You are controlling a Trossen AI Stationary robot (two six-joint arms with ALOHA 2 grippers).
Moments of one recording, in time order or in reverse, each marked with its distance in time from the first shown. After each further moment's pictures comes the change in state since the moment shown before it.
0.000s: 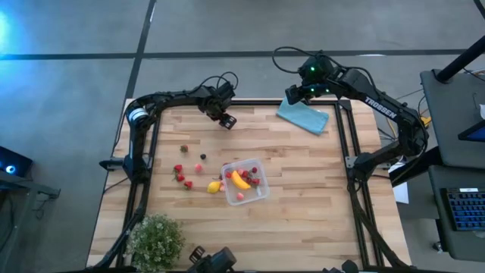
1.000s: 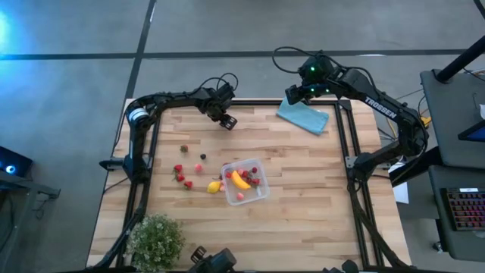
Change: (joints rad) left arm -0.001 0.000 -0.042 0.077 0.006 -0.001; right arm 0.000 0.000 0.000 0.000 0.000 0.000
